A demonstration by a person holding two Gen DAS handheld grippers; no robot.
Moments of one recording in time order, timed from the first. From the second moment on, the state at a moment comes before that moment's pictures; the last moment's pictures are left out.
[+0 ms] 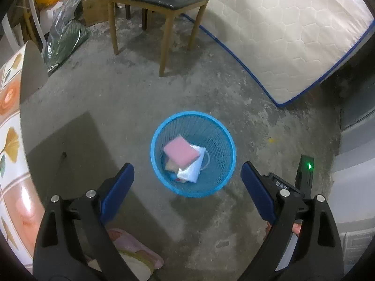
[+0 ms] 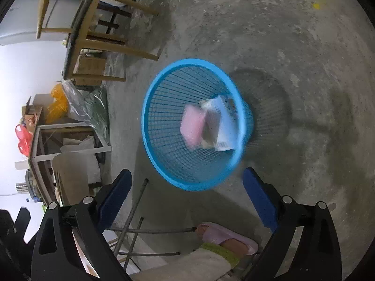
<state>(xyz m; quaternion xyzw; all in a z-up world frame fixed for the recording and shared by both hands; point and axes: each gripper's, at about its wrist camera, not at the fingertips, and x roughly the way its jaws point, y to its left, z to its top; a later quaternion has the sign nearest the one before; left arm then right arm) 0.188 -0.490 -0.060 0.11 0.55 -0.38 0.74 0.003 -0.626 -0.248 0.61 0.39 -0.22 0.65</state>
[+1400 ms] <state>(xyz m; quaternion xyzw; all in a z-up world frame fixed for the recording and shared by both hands) 0.052 0.050 0.042 -0.12 0.34 -0.13 0.92 0.122 -0.257 -0.015 0.32 0.49 0.16 0.80</state>
